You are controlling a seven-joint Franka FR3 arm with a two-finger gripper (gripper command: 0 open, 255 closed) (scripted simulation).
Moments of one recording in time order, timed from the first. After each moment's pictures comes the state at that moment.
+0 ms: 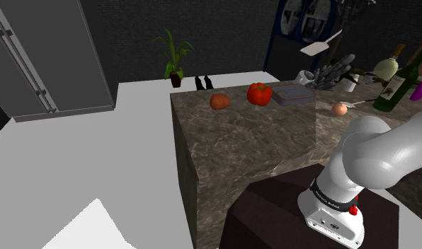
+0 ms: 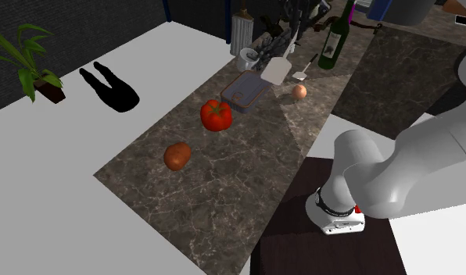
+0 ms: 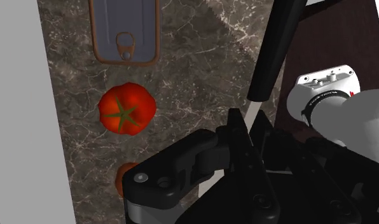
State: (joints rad) arm 0.13 -0.69 -0.51 -1.79 -0.42 1.18 -1.50
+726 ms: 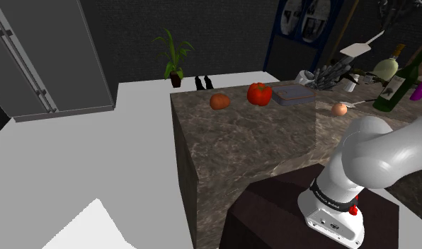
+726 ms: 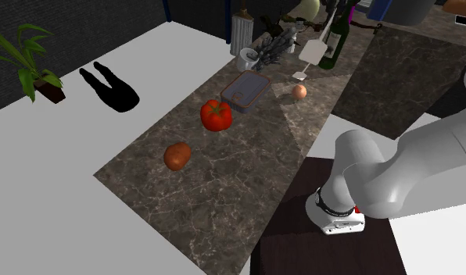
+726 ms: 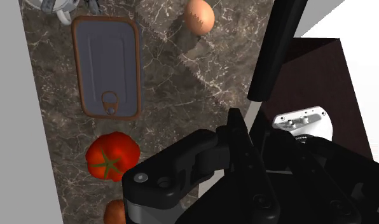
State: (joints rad) arm 0.10 -0.76 -0.68 -1.69 -0.58 1.12 -1.77
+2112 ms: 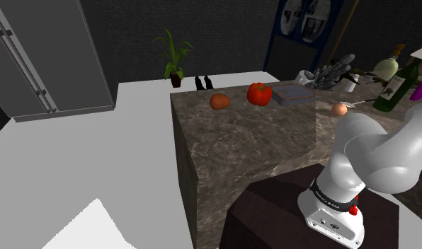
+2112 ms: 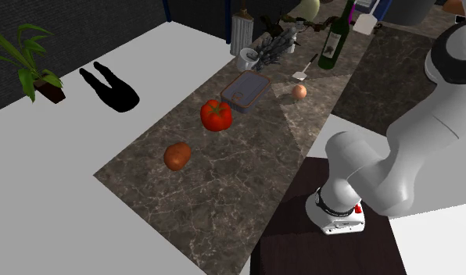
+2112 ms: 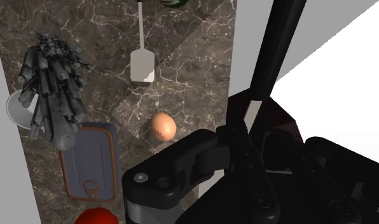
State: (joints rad) arm 0.51 -0.69 -1.36 -1.01 -0.87 1.07 -2.38
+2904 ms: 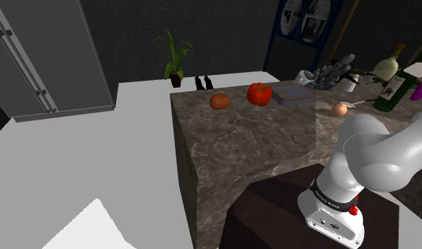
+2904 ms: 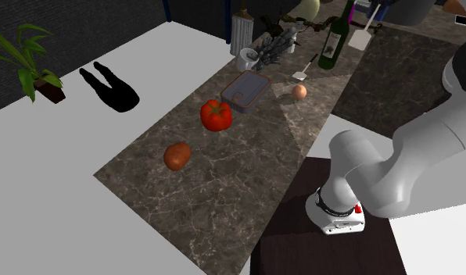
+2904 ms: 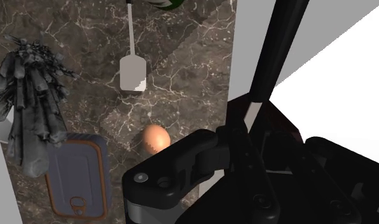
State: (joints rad) arm 0.33 -0.78 -1.28 -1.28 -0.87 1.20 -2.32
